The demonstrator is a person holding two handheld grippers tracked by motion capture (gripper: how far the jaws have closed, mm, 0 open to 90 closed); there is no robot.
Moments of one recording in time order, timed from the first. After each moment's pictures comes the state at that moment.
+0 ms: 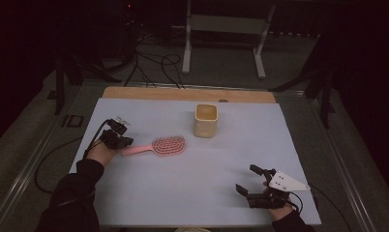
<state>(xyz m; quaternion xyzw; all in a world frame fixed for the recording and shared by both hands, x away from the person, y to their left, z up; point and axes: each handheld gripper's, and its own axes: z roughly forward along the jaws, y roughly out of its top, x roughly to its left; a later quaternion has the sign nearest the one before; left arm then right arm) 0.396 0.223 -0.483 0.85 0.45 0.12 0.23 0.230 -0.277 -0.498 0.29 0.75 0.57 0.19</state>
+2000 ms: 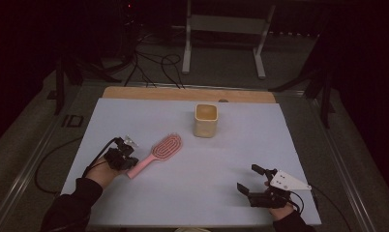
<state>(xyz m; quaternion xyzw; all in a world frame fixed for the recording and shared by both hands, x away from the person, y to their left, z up) 0.334 0.196 -0.487 0.89 0.39 0.09 0.21 0.231 -0.280 -0.497 0.31 0.74 0.56 0.20</state>
